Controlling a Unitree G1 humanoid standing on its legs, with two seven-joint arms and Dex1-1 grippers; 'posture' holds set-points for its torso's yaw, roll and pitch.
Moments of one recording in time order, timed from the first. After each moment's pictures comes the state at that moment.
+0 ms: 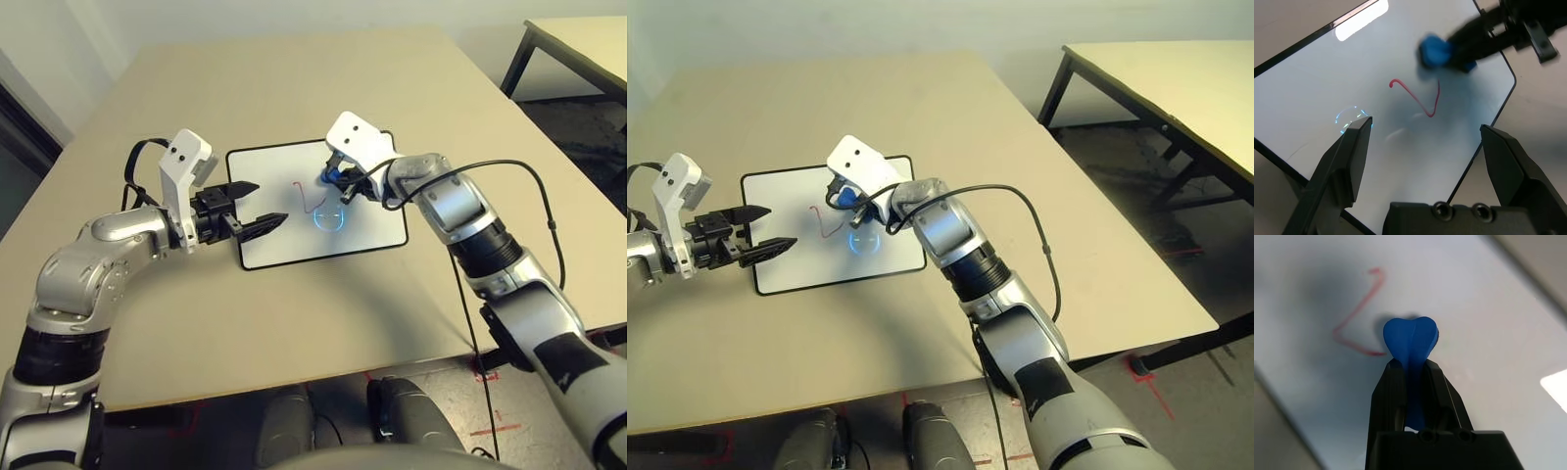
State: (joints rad) left arm -0.34 0.82 0.14 -0.30 -0.55 0.80 -0.77; right arm -0.93 -0.23 0.47 0.10 0.01 0.94 0.66
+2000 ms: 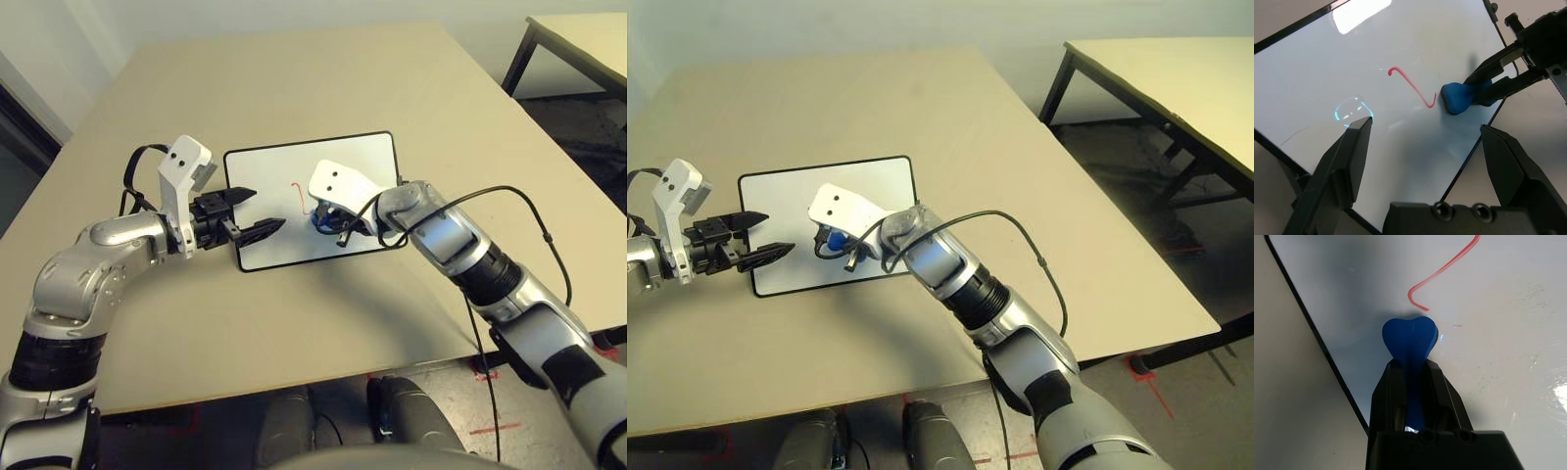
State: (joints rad) left arm -0.32 0.82 0.14 -0.31 -0.56 0.82 -0.76; right arm -0.95 -0.24 0.59 0.10 -0.02 0.99 0.73
